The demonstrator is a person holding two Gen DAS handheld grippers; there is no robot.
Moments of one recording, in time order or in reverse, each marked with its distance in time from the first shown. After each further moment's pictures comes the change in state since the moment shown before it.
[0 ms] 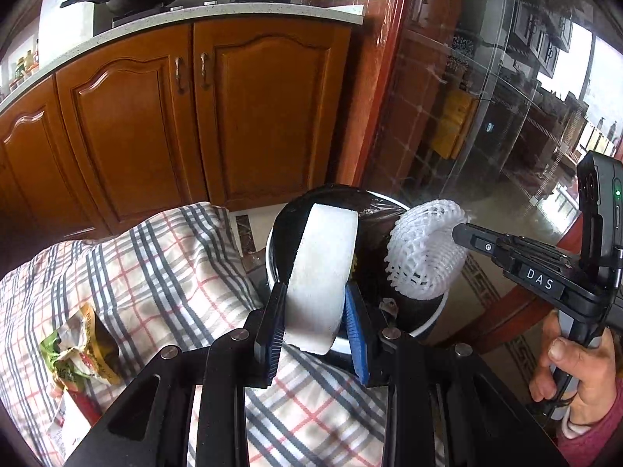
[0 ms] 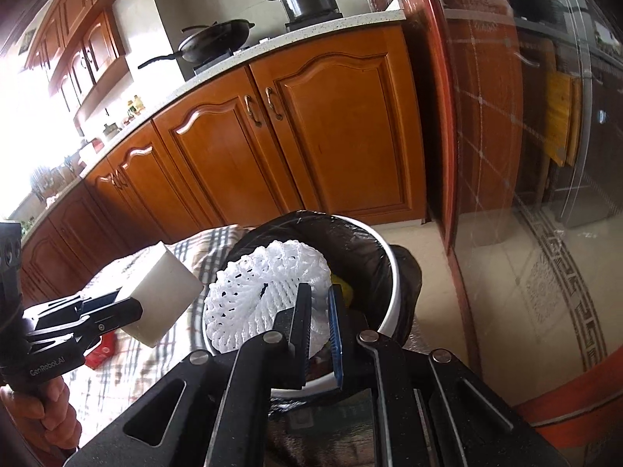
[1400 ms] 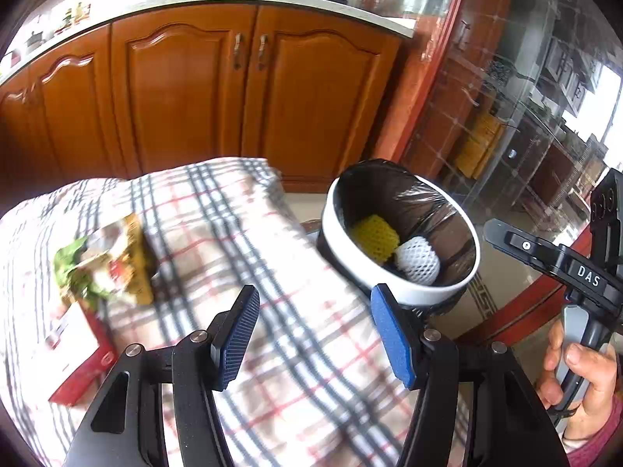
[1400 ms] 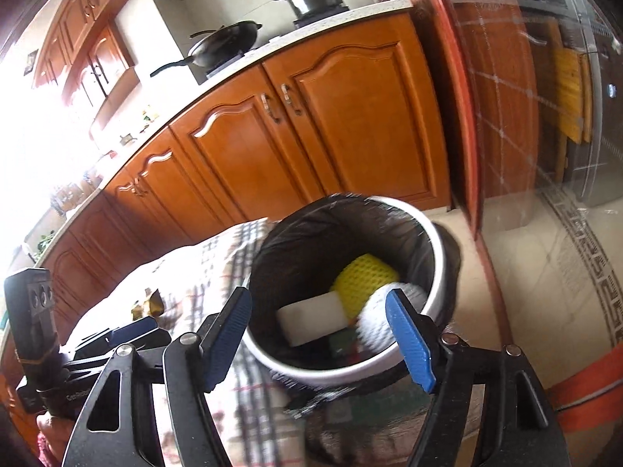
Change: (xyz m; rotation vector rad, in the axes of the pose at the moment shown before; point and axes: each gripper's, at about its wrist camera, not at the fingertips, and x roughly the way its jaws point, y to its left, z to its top) left arm -0.026 0.047 -0.076 -0.164 -0.027 0.024; right arm -0.002 0.021 -0.026 0.078 -0.011 0.132
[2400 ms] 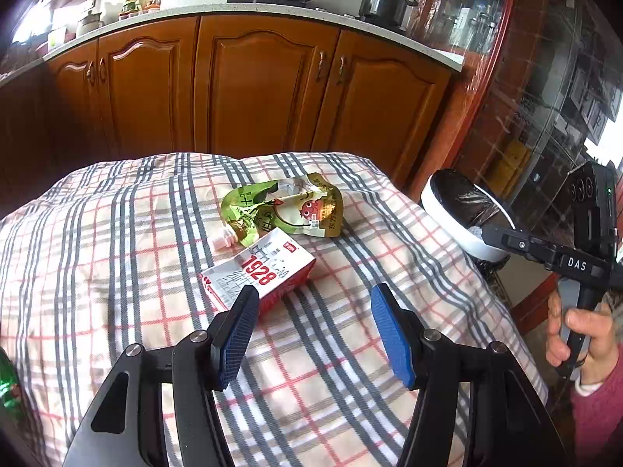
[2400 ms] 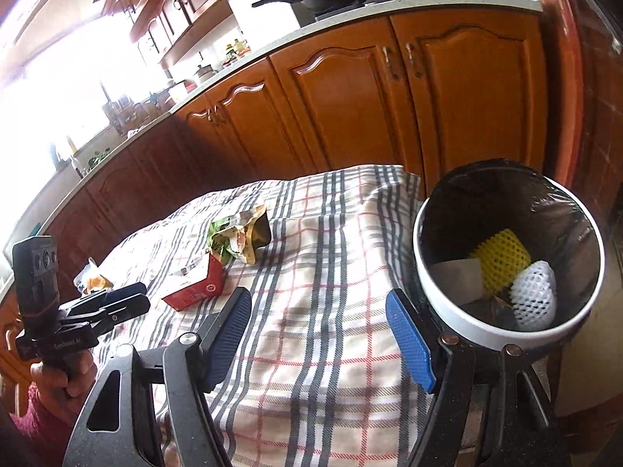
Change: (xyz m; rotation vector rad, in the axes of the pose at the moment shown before) left arm -0.132 0.119 -0.063 -0.042 -0.054 0.074; right arm 0.041 0.127 -0.042 -0.261 0.151 0.196
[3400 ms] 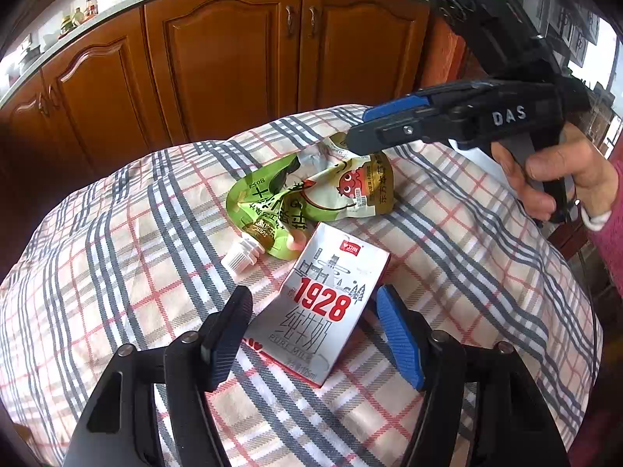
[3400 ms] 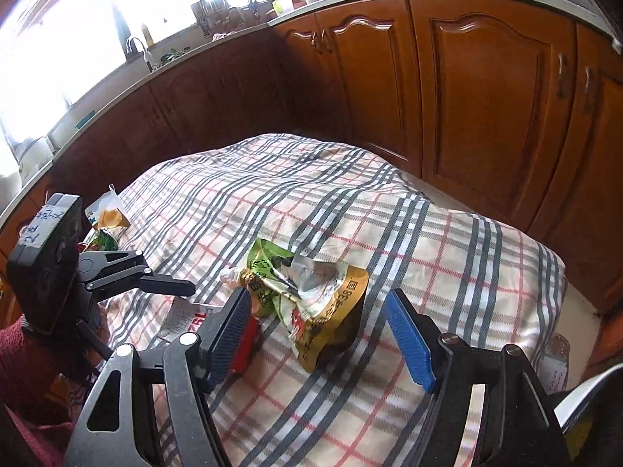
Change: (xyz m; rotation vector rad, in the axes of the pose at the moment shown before) left arm 0.091 0.031 0.033 0.220 0.165 0.001; right arm 0.160 0.069 0.090 -0.389 0.255 0.216
